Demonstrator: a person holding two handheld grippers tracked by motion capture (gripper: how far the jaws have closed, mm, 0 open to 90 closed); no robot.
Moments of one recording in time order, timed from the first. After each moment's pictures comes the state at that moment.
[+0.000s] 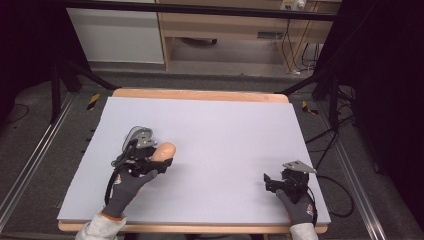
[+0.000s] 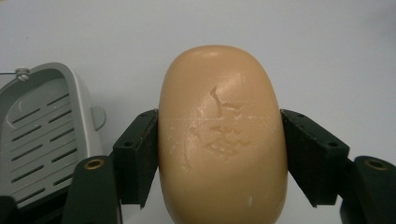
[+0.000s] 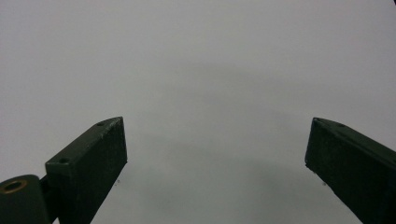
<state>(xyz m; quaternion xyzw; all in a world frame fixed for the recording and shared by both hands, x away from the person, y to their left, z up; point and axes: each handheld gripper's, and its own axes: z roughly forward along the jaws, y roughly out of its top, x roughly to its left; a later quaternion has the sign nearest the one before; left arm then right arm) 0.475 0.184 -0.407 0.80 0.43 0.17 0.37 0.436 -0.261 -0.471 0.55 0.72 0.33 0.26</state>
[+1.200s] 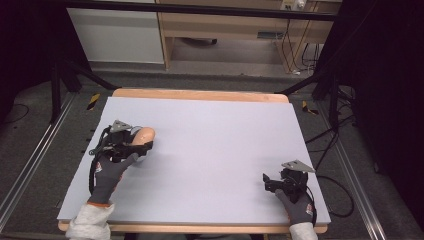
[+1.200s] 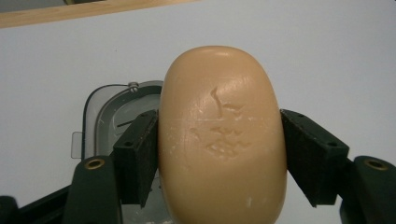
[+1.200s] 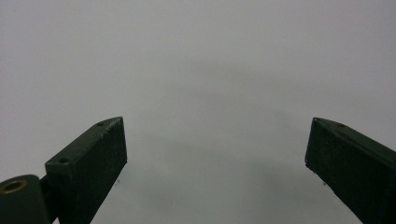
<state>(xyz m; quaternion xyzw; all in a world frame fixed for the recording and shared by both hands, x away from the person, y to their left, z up) 0.503 0.240 -0.389 0.75 0.49 0.20 0.39 0.438 -0.260 -0.472 0.55 0.72 0.33 0.26</state>
